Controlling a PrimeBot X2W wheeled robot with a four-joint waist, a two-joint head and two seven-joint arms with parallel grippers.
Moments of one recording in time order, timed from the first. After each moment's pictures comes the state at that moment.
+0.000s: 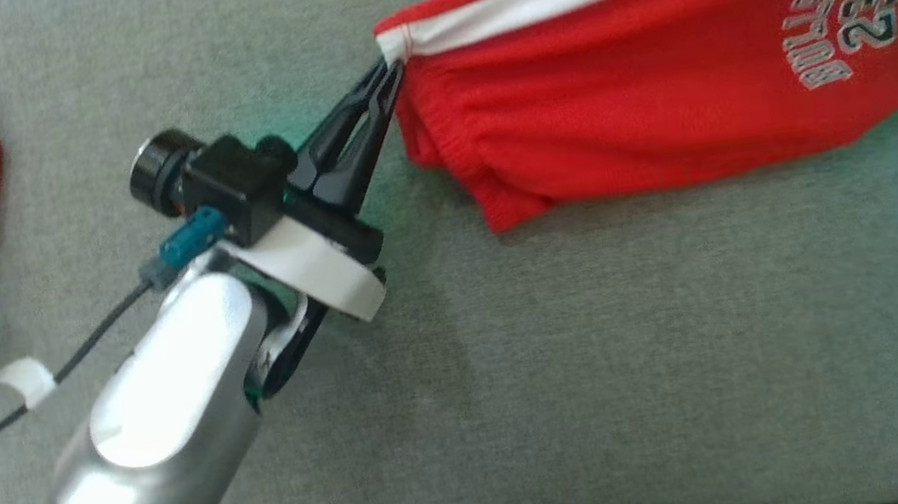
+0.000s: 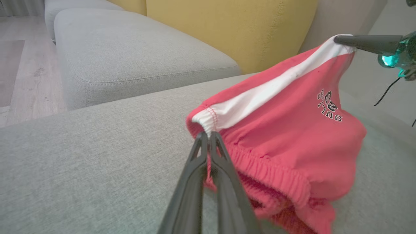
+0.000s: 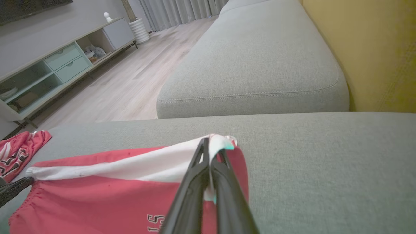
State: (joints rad) left arm -0.71 0.32 -0.74 0.17 -0.53 -0.07 -0.03; right arm -0.49 -0.82 0.24 0.01 1.02 0.12 0.11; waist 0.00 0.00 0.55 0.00
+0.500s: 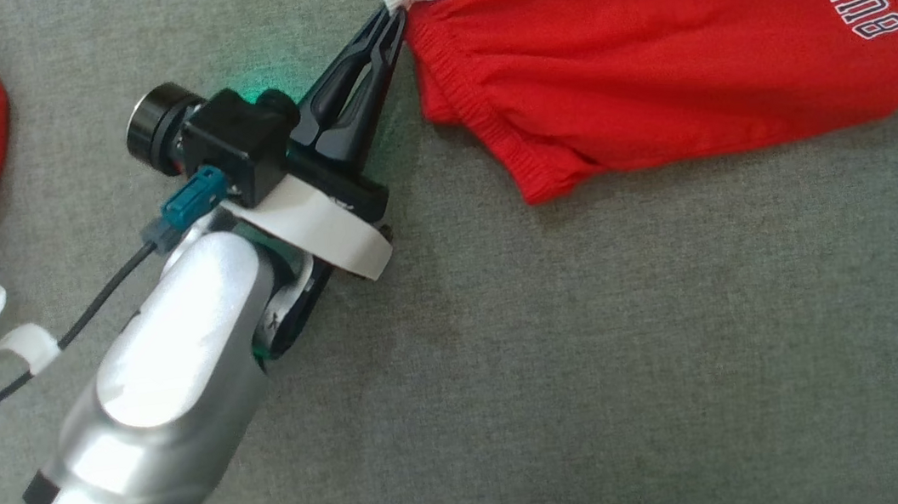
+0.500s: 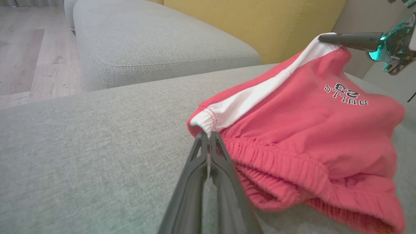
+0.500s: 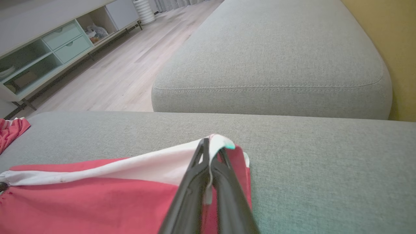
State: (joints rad) left arm -0.79 0.28 -0.74 0.24 -0.52 -0.07 -0.06; right arm -0.79 -0.86 0.47 0.20 1.04 0.12 0.08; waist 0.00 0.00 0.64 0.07
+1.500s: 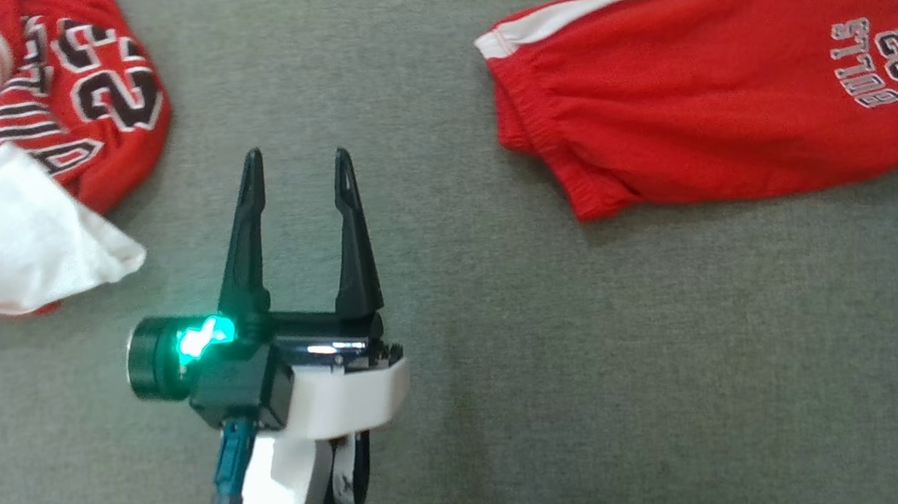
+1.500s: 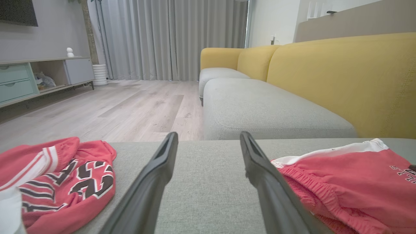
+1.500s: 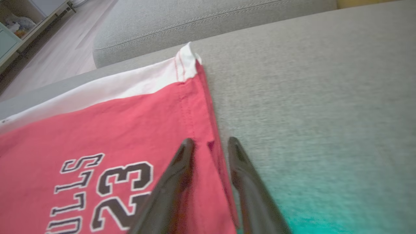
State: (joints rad) left arm -0.31 0.08 -0.44 0.03 -0.21 0.24 -0.26; right arm -0.70 -0.65 0.56 0.77 1.03 0.12 -0.04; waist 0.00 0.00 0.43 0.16
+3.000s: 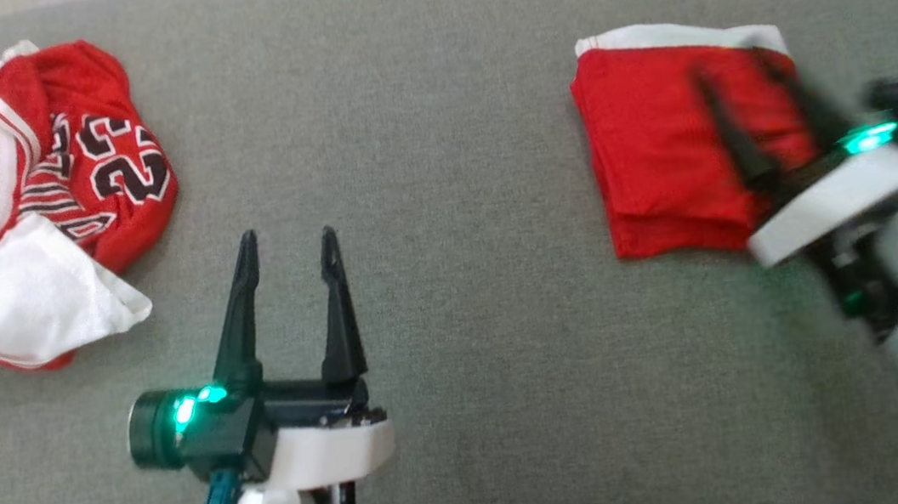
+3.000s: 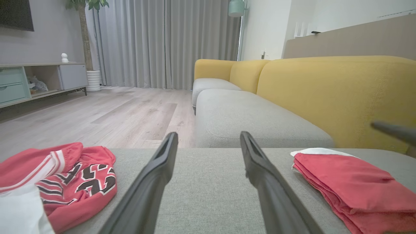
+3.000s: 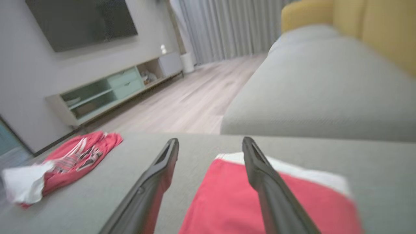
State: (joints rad) left arm -0.16 0.05 -0.36 0.05 -0.19 0.16 -0.26; right arm -0.52 -0.42 0.52 0.38 0.71 0.12 -0.20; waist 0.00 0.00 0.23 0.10
